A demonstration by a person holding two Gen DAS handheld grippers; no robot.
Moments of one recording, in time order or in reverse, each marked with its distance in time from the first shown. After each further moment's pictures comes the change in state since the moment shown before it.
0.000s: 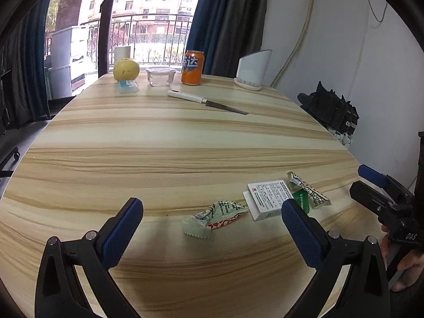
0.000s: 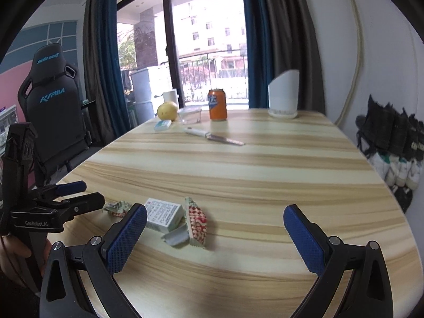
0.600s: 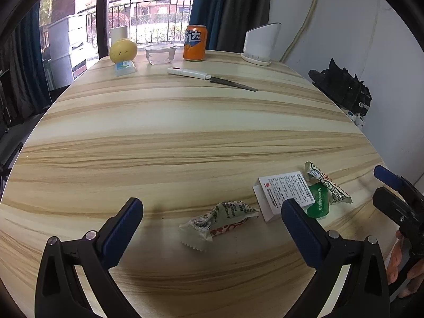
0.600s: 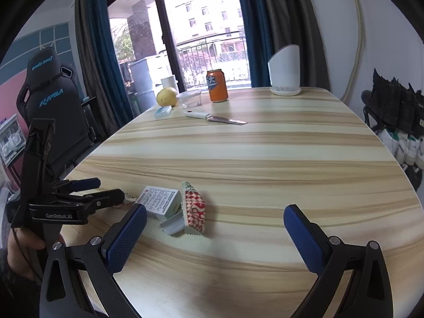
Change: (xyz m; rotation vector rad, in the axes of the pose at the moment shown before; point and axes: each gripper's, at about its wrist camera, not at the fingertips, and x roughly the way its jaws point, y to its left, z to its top) left arm 0.022 -0.005 0.009 0.024 0.138 0.061; right arm 0.006 -0.017 -0.003 0.080 0.060 0.039
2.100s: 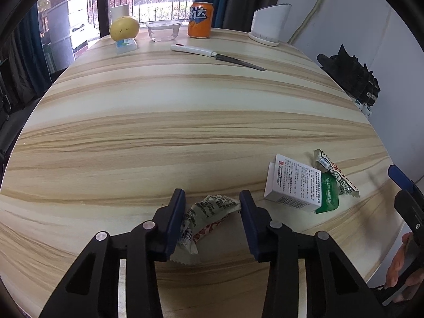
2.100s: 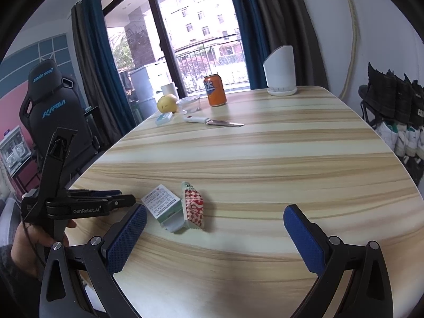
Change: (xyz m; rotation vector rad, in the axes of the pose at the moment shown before) left arm 0.011 0.004 0.004 -0.038 0.125 0.006; right arm -0.013 -0.005 -0.002 0.024 -0.029 0.014
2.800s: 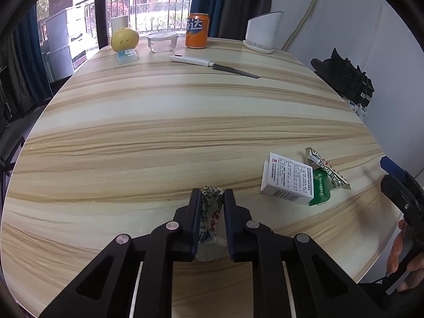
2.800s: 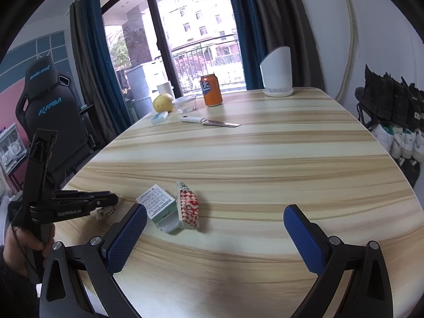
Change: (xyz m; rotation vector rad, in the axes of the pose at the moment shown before) left arm -0.017 0.003 -0.006 0.035 -0.064 -0.003; right arm 0.001 0.003 0.001 -0.017 -0.001 -0.041
